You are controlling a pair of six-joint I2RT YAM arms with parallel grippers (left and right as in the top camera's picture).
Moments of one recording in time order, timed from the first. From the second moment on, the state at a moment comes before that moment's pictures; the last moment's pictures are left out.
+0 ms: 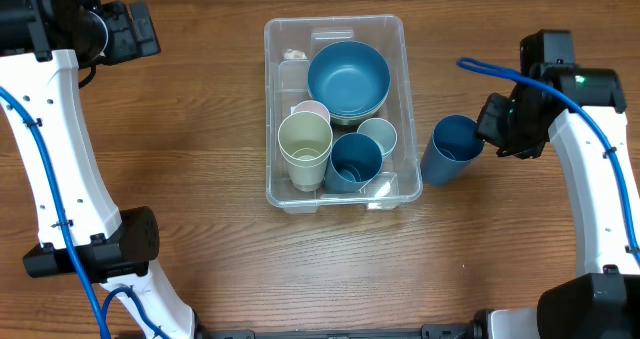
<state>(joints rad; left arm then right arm) 0.14 2.01 2.65 -1.69 0.02 -0.16 -0.05 1.60 1.53 -1.28 -0.05 0.39</state>
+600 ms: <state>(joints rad) 0.14 2.01 2.65 -1.69 0.02 -0.16 -0.05 1.60 1.34 -1.11 -0.05 0.43</state>
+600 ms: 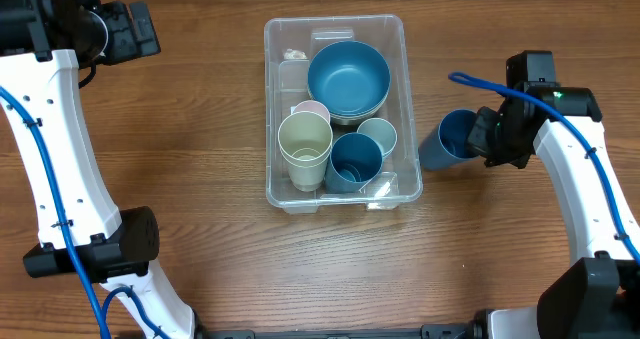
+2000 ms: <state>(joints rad) 0.14 2.01 2.65 -1.69 0.02 -0.16 0.43 1.45 1.82 -1.49 -0.08 0.30</state>
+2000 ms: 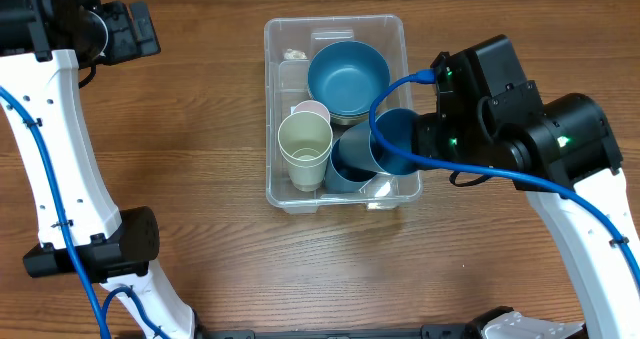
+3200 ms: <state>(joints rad) 0.14 2.01 2.65 -1.69 0.02 -0.16 0.43 1.58 1.79 -1.46 -0.11 0.25</state>
